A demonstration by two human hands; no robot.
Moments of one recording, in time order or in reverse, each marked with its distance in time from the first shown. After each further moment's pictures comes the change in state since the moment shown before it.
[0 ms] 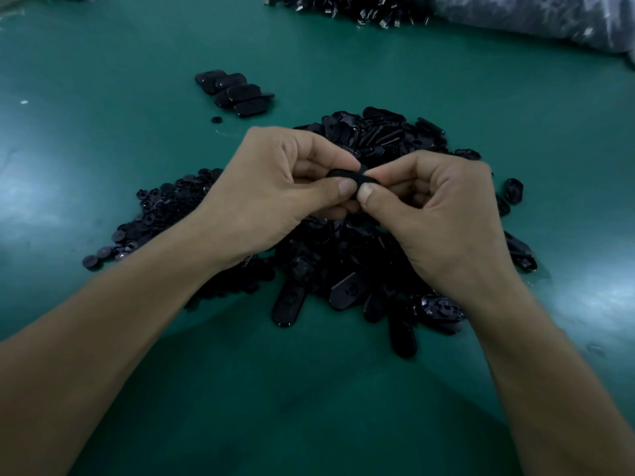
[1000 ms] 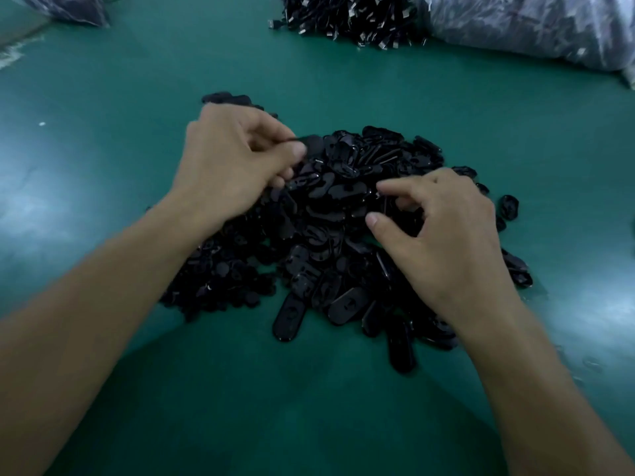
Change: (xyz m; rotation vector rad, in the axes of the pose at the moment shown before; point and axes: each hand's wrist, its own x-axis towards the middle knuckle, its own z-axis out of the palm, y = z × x) left_hand 0.031 -0.011 -0.041 0.357 0.363 0.039; right_hand -0.007 0.010 -0.010 -0.651 0.044 -0.020
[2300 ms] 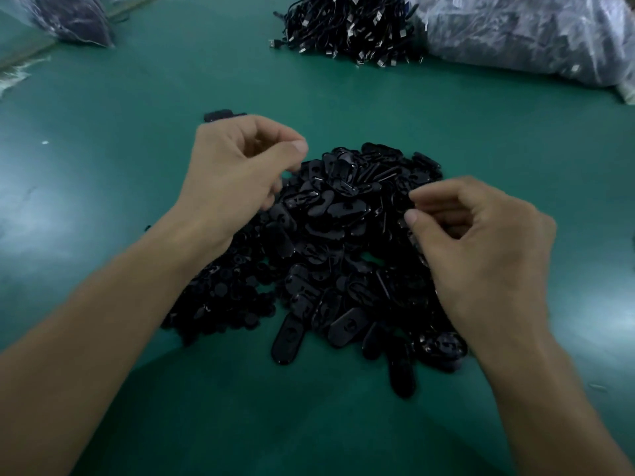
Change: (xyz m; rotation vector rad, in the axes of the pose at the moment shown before) left_hand -0.002 0.015 0.004 -0.288 0.034 -0.037; right_hand 0.002 -0.006 -0.017 0.201 0.230 0.153
